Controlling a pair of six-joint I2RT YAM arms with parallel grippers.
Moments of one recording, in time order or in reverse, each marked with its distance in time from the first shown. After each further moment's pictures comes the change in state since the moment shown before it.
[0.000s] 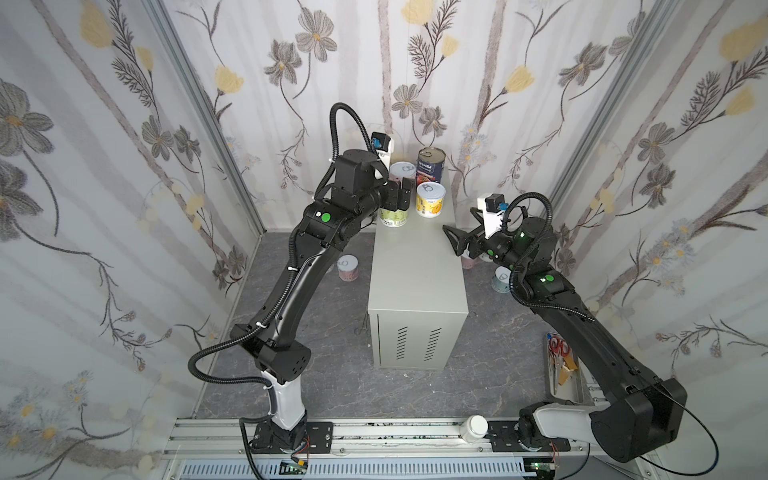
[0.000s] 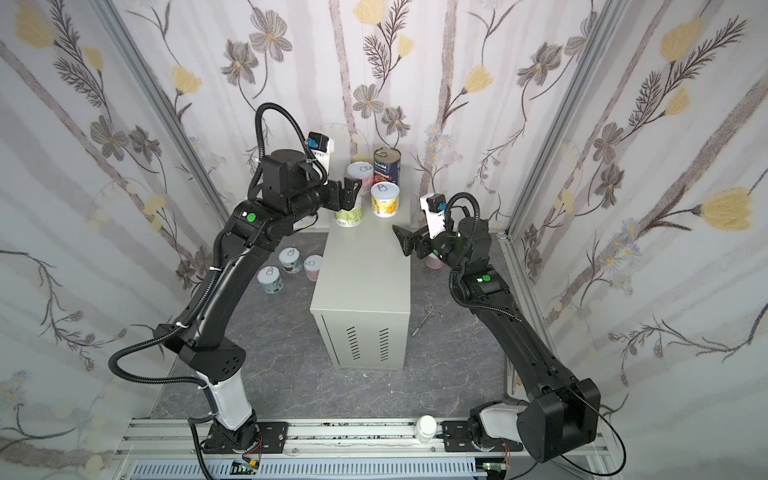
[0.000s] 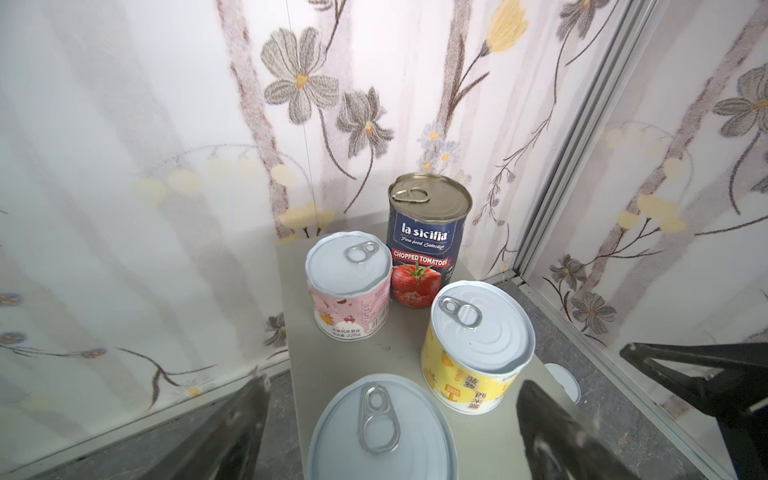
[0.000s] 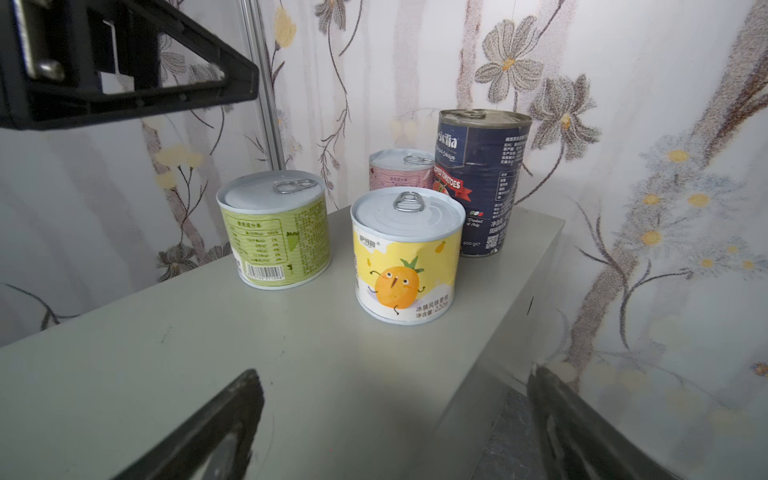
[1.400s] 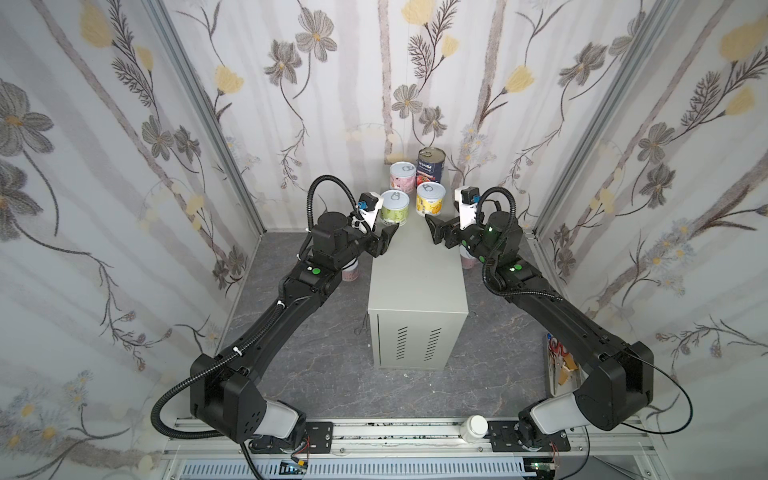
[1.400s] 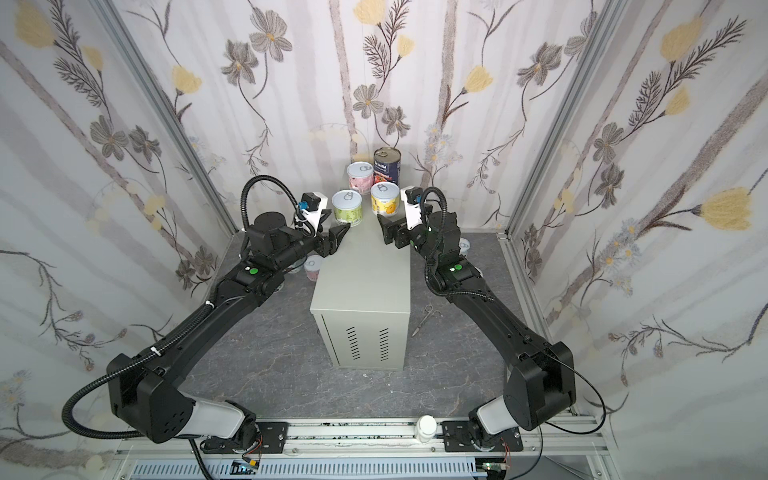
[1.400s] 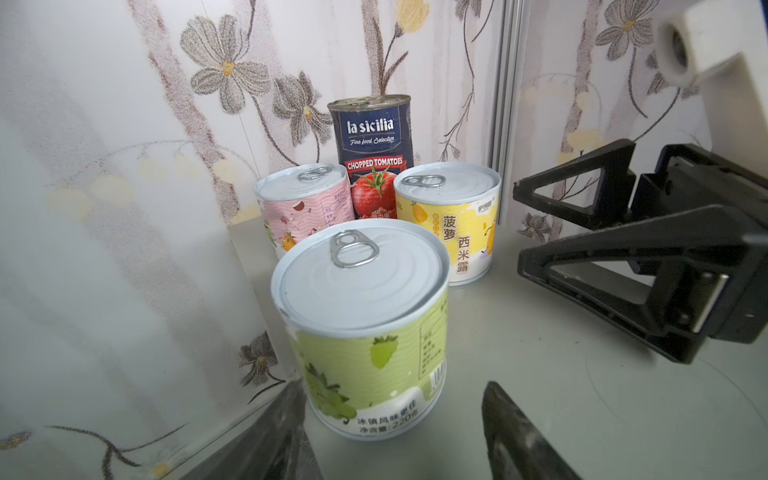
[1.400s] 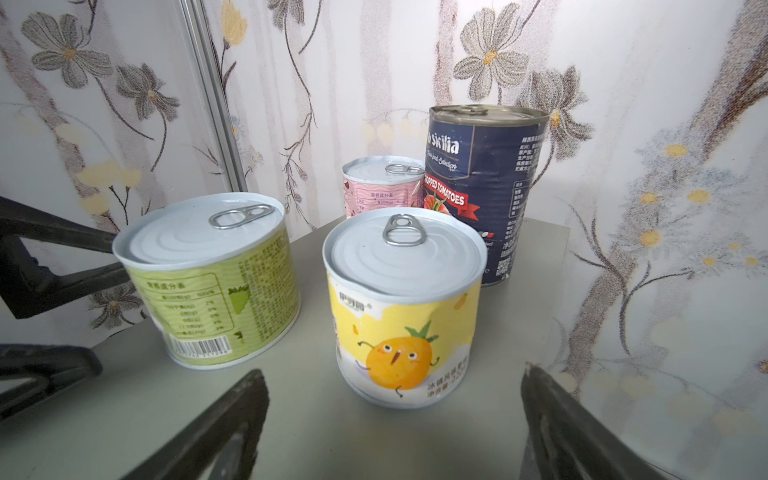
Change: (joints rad) left arm 0.114 -0.352 -0.959 0.725 0.305 0.170; right arm 0.117 0.174 0.095 0.100 0.243 0.027
